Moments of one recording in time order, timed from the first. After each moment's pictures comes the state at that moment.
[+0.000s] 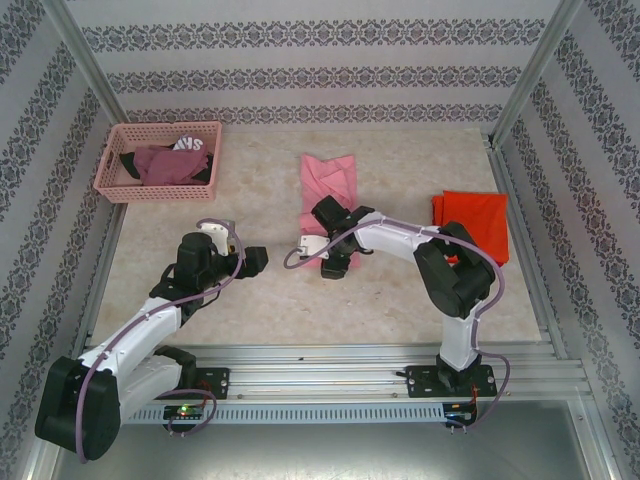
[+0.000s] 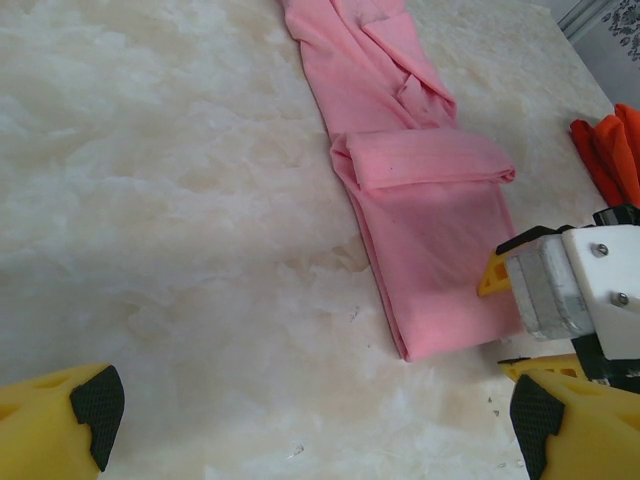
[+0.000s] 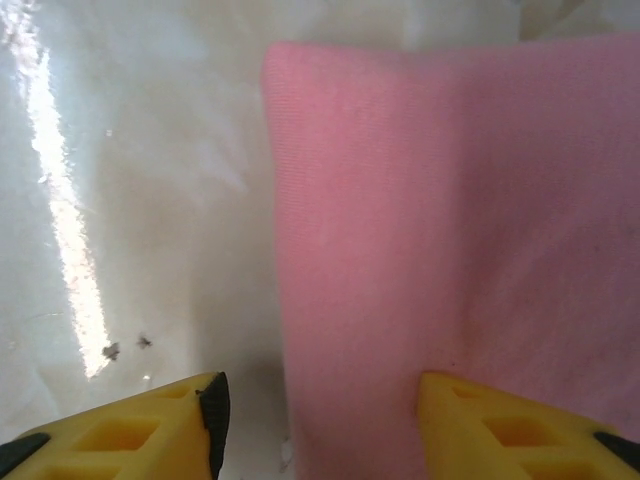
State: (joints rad) left arm -0.26 0.98 0.42 0.03 0.24 -0.37; right arm 0.68 1.92 1.29 -0.67 -0.12 -0.77
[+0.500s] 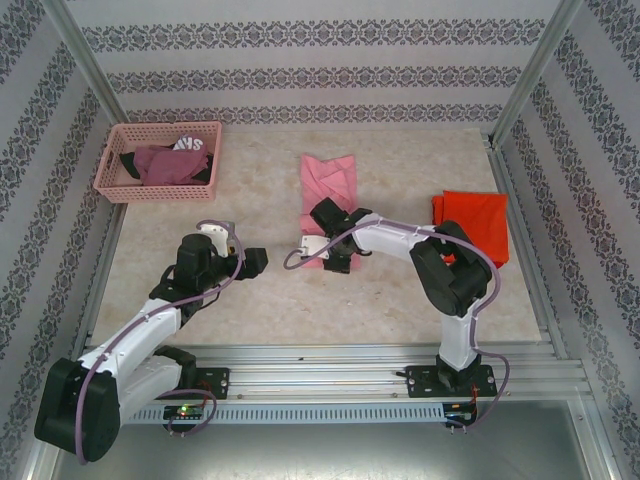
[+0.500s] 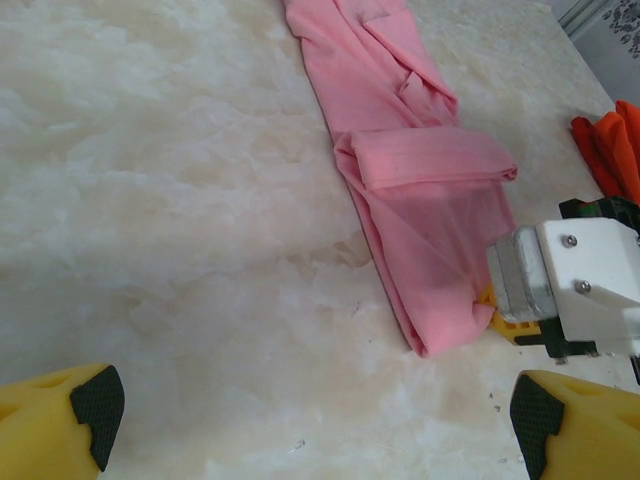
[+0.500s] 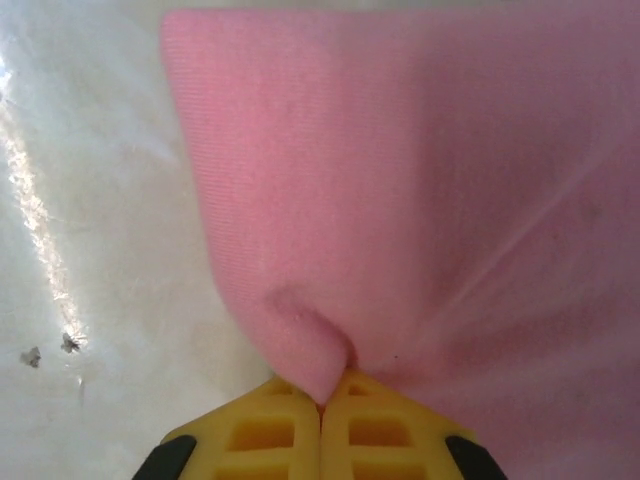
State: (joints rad) left arm -0.26 0.97 0.41 0.03 0.24 -0.37; right arm 0.68 1.93 1.26 -0.63 -0.03 -0.76
